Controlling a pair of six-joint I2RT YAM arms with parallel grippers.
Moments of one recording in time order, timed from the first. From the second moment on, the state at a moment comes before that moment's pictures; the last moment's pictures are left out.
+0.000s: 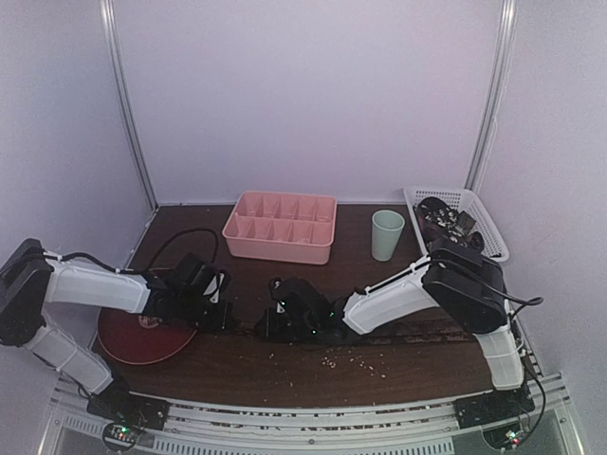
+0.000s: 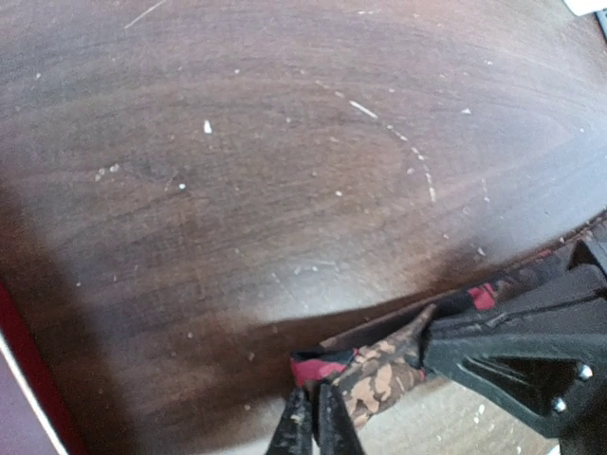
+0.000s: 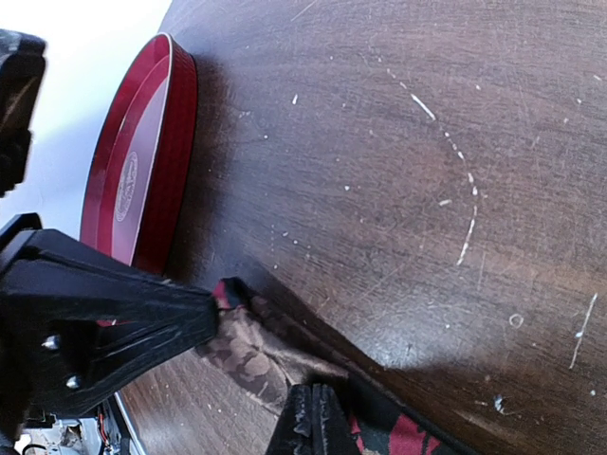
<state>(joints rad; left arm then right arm) -0.70 1.45 0.62 -0.17 0.09 -0.57 1.12 2.20 1.30 0.27 -0.03 0.97</state>
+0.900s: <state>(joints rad) -0.70 1.48 0.61 -0.17 0.09 -0.57 1.12 2.20 1.28 0.30 -0.02 0.98</state>
